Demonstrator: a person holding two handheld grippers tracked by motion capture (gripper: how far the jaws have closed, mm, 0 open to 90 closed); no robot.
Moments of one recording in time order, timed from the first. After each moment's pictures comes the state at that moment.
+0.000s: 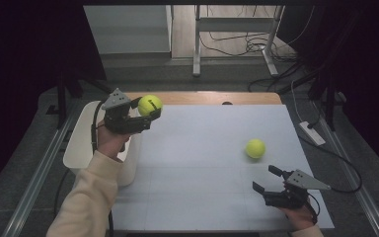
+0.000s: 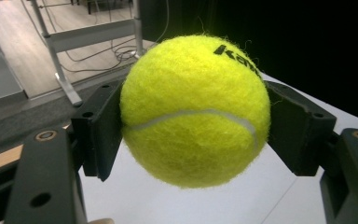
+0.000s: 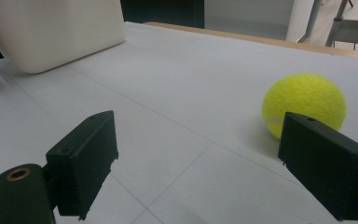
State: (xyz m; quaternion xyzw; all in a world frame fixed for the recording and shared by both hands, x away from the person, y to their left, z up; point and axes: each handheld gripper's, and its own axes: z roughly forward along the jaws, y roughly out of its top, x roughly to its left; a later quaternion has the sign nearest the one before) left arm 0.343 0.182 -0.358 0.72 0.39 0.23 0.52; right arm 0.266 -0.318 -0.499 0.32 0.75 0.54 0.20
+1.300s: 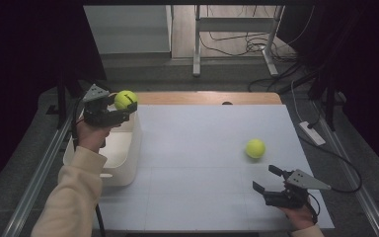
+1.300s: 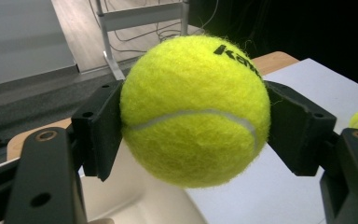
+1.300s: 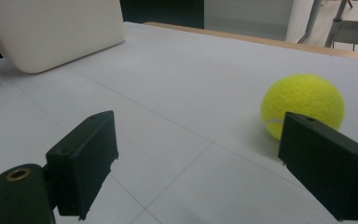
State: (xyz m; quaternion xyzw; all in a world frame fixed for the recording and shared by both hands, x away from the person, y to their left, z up) left arm 0.358 0.234 -0.363 0.70 0.47 0.26 0.47; right arm 0.266 -0.318 -0.498 0.32 0.75 0.54 0.20
